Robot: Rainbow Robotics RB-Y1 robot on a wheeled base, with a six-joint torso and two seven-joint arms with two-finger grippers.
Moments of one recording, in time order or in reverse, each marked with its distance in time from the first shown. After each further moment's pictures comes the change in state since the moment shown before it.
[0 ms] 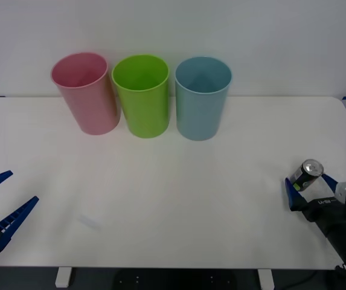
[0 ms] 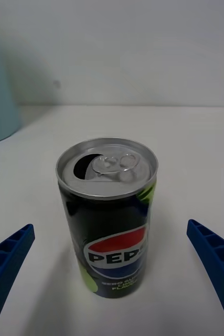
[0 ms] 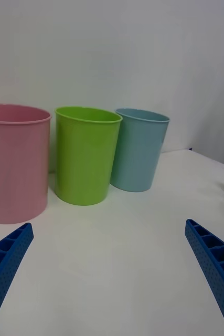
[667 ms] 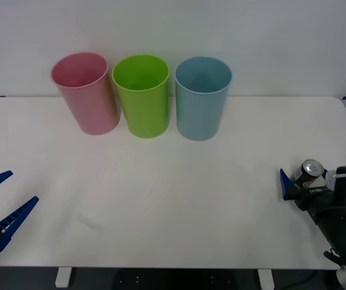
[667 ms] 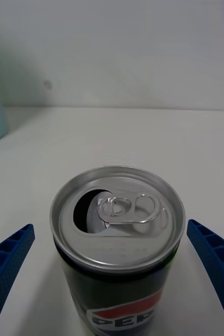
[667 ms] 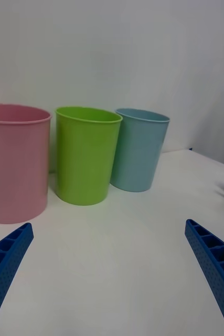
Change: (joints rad) right arm -0.055 0.000 0.050 0.000 0.000 0.114 0.001; left arm 0.000 0.000 0.000 0.000 0.000 0.000 0.000
